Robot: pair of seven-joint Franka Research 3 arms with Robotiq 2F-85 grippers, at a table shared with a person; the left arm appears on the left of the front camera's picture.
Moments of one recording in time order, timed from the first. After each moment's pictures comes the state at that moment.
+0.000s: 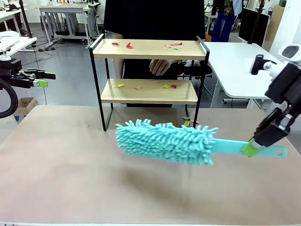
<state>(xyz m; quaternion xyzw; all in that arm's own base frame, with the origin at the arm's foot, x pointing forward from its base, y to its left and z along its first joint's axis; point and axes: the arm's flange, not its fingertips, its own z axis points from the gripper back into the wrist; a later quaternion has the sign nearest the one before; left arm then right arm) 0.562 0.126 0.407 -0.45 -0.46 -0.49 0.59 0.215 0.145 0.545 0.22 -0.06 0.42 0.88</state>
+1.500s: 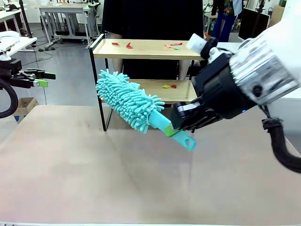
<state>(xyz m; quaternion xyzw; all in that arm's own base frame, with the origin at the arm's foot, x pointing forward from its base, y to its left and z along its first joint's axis) 0.562 0.126 0.407 -0.45 -0.46 -0.49 0.59 0.189 0.282 0.548 0.26 -0.19 0.19 0.93</state>
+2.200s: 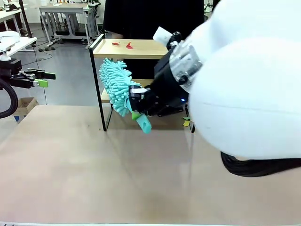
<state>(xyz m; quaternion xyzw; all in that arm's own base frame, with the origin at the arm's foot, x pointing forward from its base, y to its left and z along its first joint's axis) 0.562 0.126 0.407 -0.45 -0.46 -0.49 0.59 0.224 0.368 0.551 0.26 -0.23 0.07 0.94</state>
